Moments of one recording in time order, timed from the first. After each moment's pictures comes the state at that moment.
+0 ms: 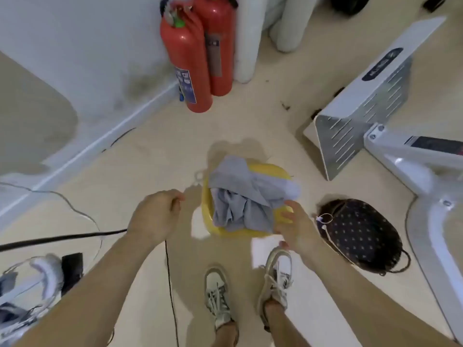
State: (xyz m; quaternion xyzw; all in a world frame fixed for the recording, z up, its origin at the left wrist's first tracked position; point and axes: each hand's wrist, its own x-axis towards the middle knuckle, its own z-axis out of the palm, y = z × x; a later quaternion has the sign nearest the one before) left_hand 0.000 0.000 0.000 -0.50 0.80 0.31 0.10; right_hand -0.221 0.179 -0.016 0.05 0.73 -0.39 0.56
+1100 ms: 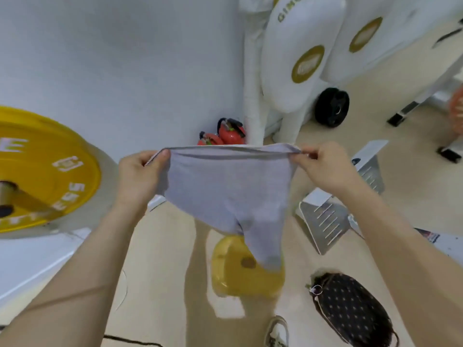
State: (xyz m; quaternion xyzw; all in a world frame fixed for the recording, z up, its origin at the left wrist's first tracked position) left_hand -0.072 -0.058 0.306 -0.56 0.61 0.41 -0.37; right_hand -0.351 0.073 0.316 -0.47 0.79 -0.32 0.22
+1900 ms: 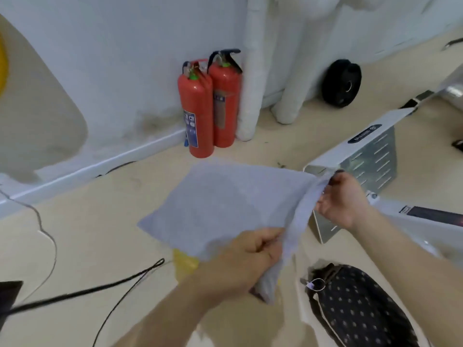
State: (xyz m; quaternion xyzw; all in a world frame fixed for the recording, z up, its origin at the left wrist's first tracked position) left_hand -0.132 0.160 0.019 -0.33 0.61 0.72 -0.06; right_hand -0.396 0.161 -0.026 0.00 0.60 -0.59 0.54
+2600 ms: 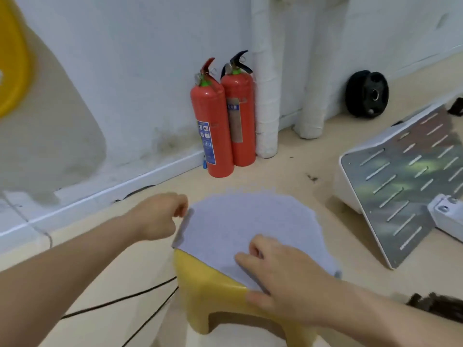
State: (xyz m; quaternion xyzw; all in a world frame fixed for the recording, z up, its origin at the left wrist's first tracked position) left_hand -0.041 0.015 -0.172 -0.43 0.89 0.11 0.08; right_hand -0.252 0.216 -0.193 -0.80 0.59 -0.07 0.08
